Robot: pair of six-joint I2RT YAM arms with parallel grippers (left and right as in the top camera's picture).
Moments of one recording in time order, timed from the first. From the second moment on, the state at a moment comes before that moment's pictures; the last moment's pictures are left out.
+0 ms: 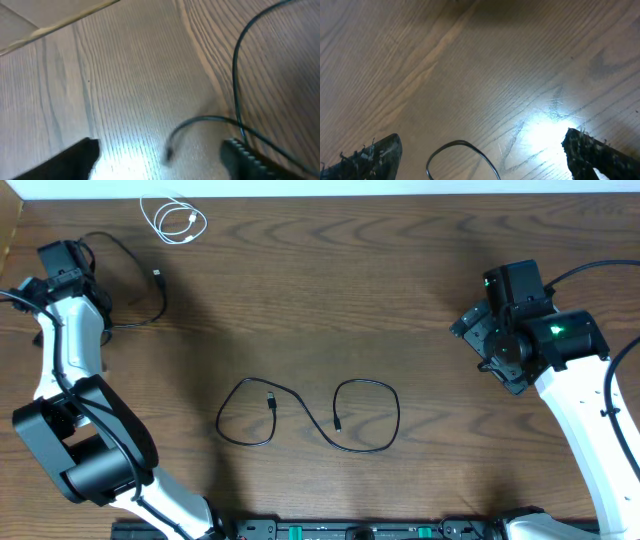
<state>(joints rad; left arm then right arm) 0.44 1.89 1.47 -0.69 -0.59 -0.58 0.23 1.38 1.31 -1.14 0.15 1.08</state>
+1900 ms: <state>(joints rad) -0.35 1.49 1.36 -1.23 0.33 -0.24 0.23 1.38 1.31 -1.14 0.15 1.08</state>
